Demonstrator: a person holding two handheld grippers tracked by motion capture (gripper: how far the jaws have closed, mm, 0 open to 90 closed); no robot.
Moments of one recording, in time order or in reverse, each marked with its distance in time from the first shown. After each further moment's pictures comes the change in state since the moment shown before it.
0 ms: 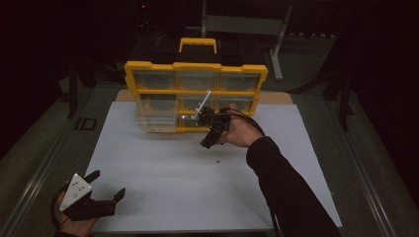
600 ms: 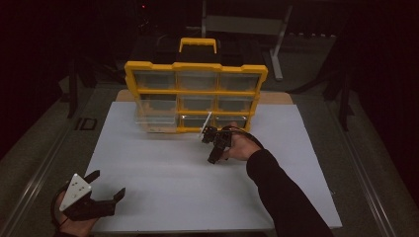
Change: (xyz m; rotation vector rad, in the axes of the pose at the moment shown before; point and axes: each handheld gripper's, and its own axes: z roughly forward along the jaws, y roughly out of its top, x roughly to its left) left arm 0.000 0.000 0.000 -0.002 0.000 0.000; right arm 0.005 -0.035 0.067 0.148 0.043 0.023
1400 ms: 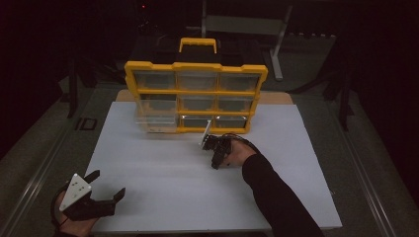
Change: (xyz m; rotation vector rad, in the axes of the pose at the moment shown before) left arm 0.000 0.000 0.000 0.001 0.000 -0.001; right arm -0.002 -0.008 0.043 0.117 0.083 0.055
